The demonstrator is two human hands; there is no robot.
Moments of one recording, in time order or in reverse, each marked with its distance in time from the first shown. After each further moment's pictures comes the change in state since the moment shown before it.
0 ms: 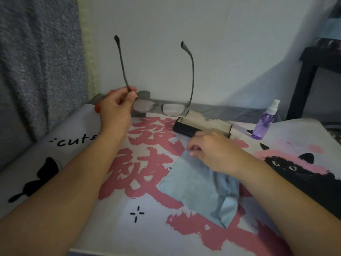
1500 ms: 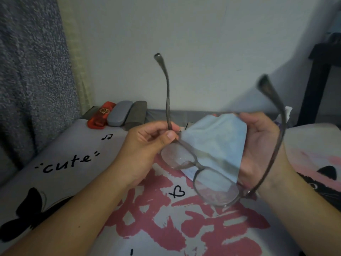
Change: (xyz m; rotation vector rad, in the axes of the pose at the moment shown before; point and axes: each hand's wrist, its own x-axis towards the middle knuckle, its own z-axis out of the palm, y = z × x) left_hand -0.059 0.028 0.030 -0.247 -0.576 -0.126; right_hand 0.001 -0.001 -0.051 2.239 0.232 0.293
